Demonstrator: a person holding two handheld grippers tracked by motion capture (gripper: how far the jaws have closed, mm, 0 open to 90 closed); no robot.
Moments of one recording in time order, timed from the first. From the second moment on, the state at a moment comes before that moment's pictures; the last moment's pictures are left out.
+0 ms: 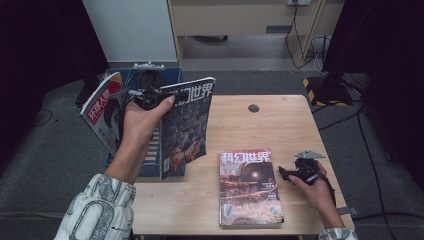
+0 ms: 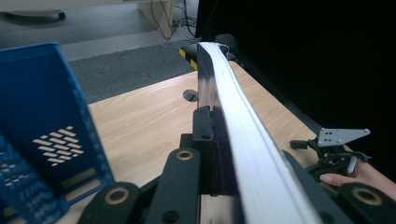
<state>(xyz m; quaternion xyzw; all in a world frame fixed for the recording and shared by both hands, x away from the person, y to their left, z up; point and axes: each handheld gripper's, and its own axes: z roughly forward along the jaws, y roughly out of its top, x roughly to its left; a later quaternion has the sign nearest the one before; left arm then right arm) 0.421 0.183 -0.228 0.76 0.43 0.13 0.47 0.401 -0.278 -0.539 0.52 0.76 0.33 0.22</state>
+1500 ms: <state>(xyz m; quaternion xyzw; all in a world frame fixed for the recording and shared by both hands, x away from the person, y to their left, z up) 0.404 0.274 -0.217 0.72 0.49 0.17 0.46 0.402 -0.277 -0.539 0.51 0.76 0.32 0.22</state>
